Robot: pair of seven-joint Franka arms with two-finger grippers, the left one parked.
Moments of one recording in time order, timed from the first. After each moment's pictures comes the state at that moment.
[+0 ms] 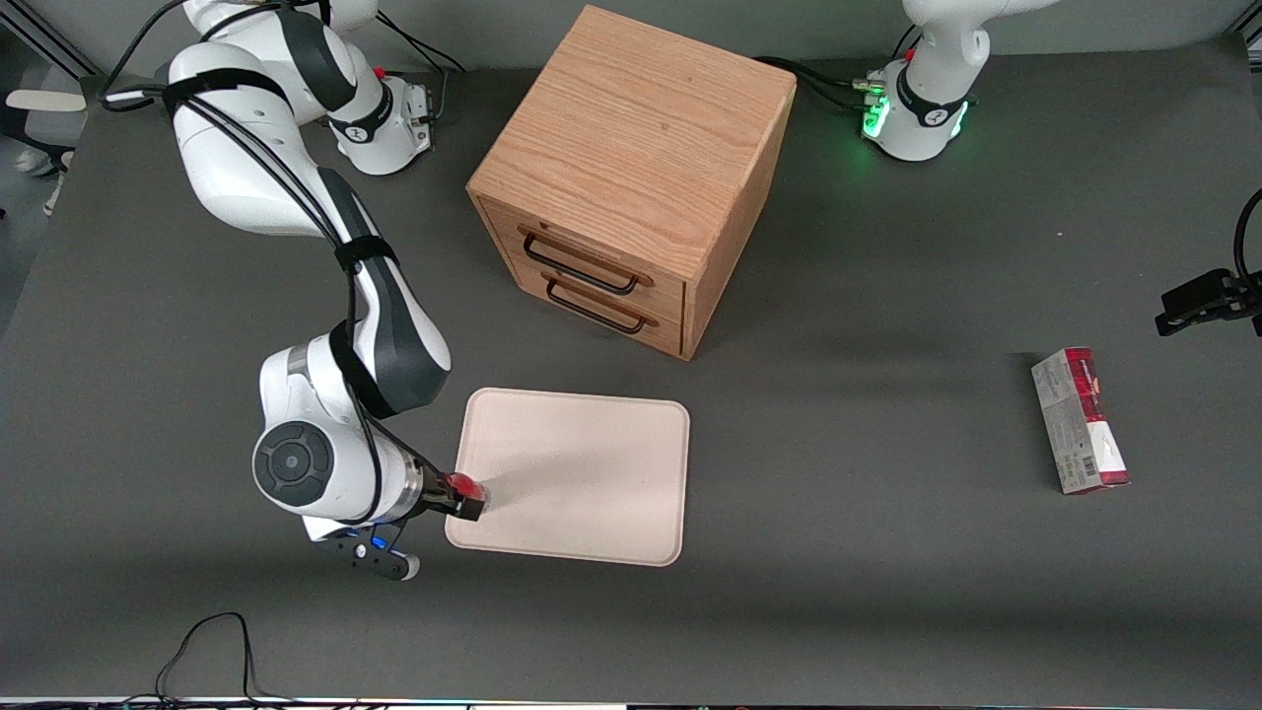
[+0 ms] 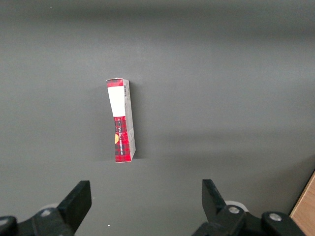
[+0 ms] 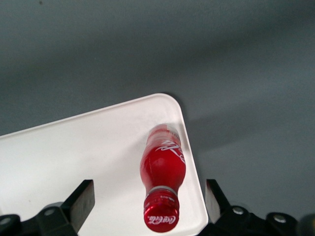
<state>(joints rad) 0.28 0.90 0.05 -0.92 -0.02 1.78 0.69</state>
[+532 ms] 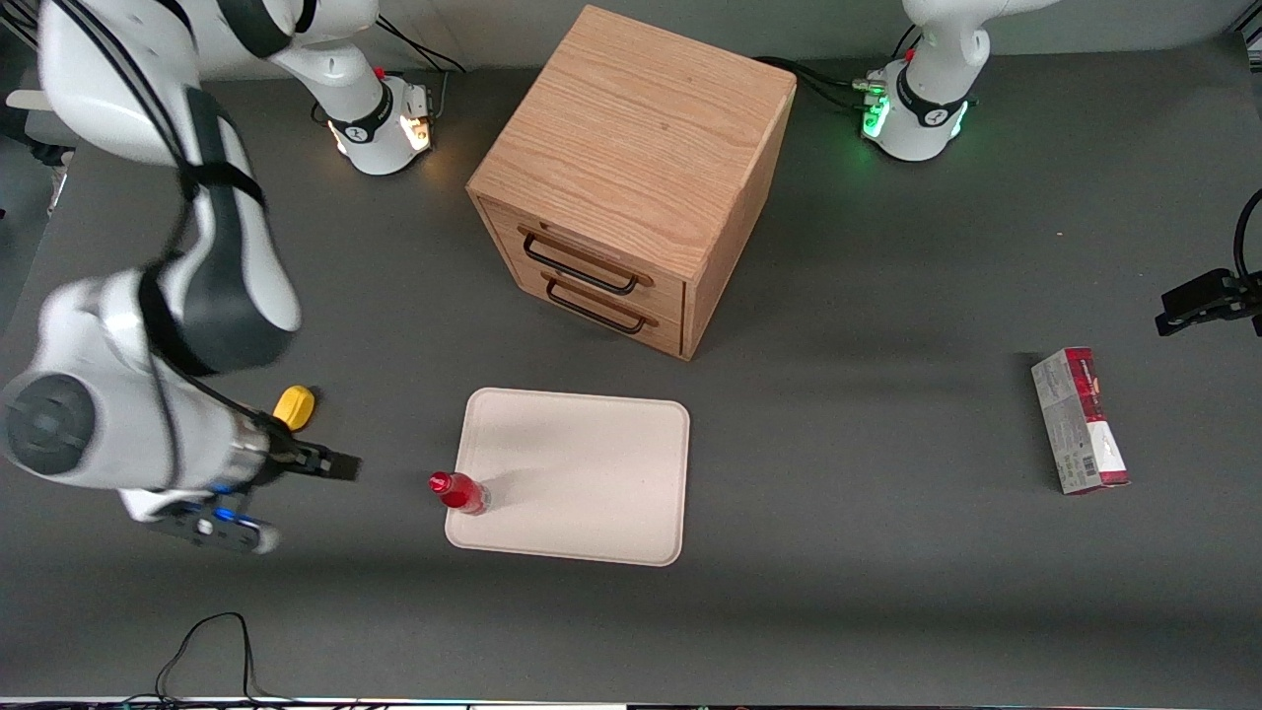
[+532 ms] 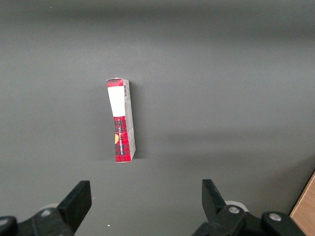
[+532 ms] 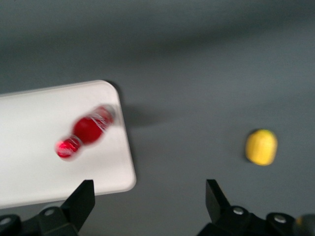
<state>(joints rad) 0.11 0.57 0.05 -1.13 -0.01 1.57 0.37</state>
